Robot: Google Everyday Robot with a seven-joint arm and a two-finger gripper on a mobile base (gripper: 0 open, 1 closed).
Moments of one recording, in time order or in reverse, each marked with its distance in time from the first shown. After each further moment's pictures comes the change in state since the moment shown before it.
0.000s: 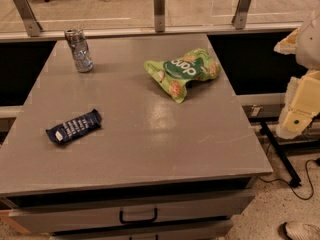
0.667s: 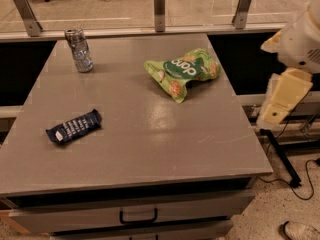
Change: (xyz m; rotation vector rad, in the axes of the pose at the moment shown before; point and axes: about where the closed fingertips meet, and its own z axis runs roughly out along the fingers) arm -0.016 -0.020 0.023 0.014 -0.053 0.007
